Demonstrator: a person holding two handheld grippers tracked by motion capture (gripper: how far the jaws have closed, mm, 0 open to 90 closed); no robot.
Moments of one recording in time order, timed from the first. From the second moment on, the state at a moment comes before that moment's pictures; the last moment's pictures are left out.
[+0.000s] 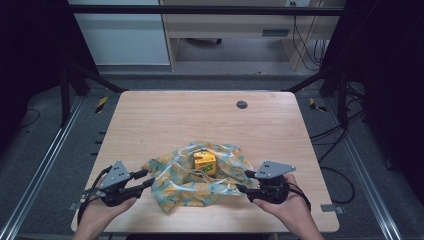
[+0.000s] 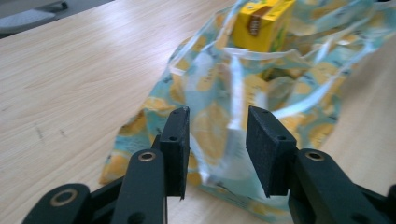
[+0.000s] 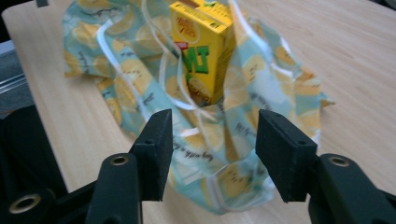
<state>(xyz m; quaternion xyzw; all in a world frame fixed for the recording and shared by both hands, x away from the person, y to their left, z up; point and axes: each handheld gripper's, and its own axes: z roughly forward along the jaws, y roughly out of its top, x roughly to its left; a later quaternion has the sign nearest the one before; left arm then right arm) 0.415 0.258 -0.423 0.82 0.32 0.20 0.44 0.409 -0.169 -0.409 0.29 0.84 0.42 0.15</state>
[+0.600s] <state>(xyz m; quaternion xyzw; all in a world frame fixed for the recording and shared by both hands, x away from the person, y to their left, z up) 0.438 0.215 -0.433 0.83 0.29 0.18 0.44 0.471 -0.142 -0.415 0.32 0.84 0.39 0.17</state>
